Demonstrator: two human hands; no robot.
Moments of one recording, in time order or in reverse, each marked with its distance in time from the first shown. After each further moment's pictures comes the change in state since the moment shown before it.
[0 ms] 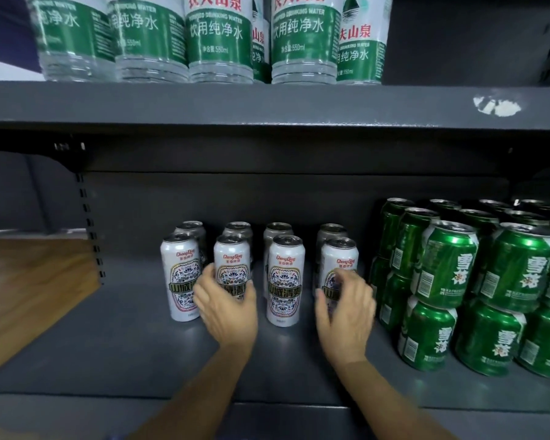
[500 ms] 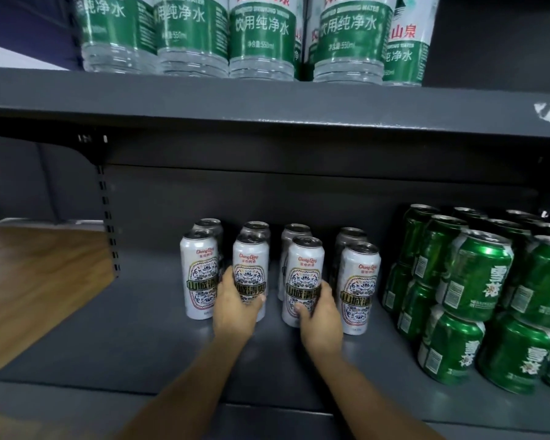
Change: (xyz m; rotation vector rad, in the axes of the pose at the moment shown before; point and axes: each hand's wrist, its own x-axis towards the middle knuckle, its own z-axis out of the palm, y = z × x) left_hand 0.033 -0.045 -0.003 0.022 -0.395 -0.019; right_hand -0.010 -0.035 0.047 0.164 -0.503 0.433
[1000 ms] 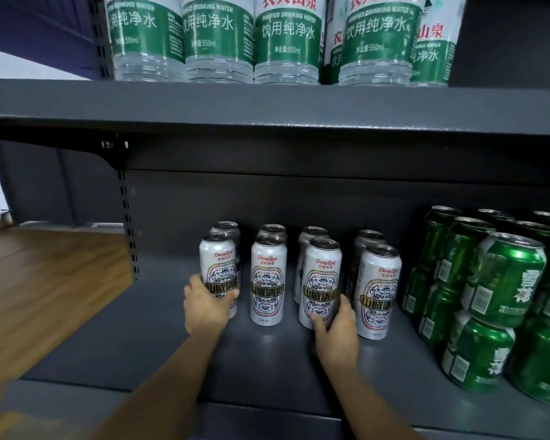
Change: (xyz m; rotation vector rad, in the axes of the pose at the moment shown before) left_hand 0.032 -0.025 -0.057 0.089 0.125 -0.238; right_hand -0.009 0.010 0.013 0.065 0.024 0.074
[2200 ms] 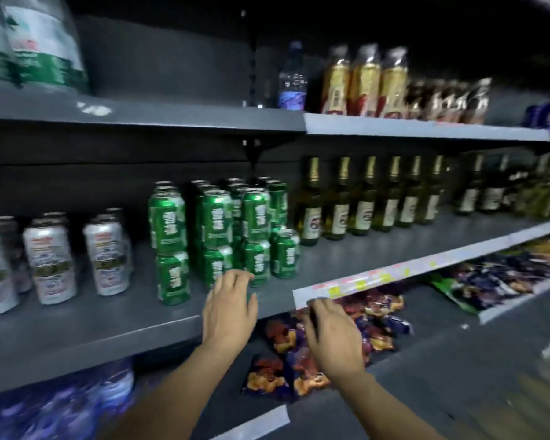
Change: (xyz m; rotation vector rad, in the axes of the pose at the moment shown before) left_hand -0.433 0.197 0.152 0.115 -0.385 0.953; right_hand -0.127 0.192 -0.437 -0.770 0.351 -0.250
